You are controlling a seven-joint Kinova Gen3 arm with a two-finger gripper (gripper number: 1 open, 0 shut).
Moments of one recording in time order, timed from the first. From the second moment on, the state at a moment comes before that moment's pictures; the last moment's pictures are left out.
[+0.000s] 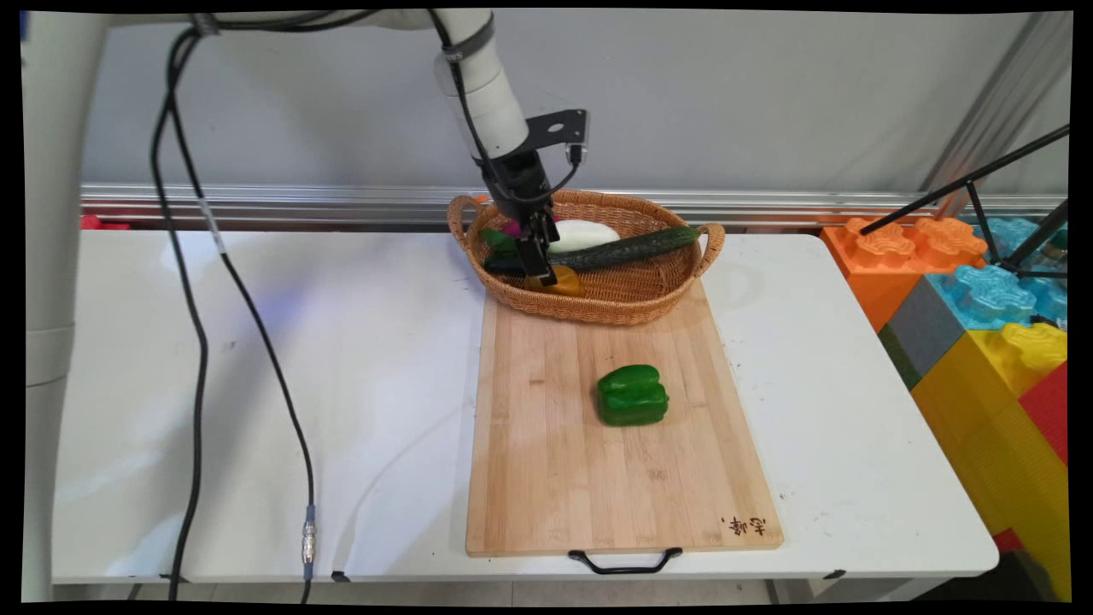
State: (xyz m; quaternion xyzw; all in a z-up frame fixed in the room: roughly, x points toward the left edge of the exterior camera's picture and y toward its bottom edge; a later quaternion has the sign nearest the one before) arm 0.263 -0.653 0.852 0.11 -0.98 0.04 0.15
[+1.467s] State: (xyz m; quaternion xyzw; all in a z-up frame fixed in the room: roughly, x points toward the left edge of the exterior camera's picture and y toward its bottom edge) arm 0.253 -0.693 0.825 0.09 -0.99 -0.03 0.13
